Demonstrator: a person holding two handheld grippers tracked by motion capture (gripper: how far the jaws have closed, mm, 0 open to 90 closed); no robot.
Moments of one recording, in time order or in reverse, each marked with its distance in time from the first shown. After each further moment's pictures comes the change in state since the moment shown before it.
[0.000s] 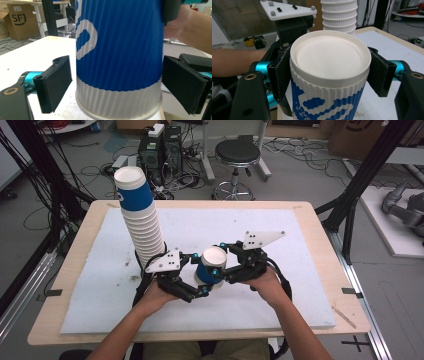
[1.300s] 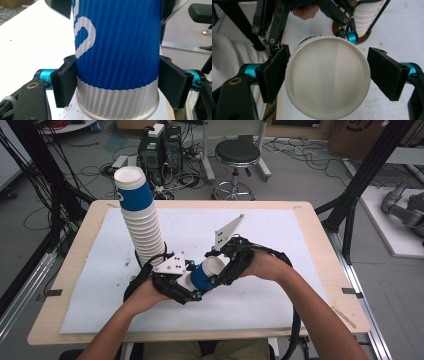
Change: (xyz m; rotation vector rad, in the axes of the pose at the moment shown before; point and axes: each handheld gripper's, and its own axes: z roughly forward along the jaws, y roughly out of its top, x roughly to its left) left arm -0.005 0.014 -0.007 0.361 0.017 0.111; right arm -0.011 0.038 0.034 0.580 0.130 -0.203
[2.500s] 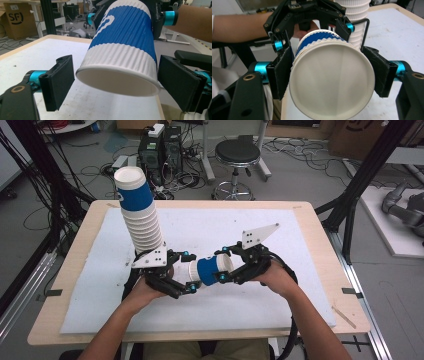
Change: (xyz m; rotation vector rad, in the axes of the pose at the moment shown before) left arm 0.014 -0.020 -0.013 -0.356 -0.032 -0.110; right arm 0.005 -0.052 -0.012 -0.392 -0.019 0.126
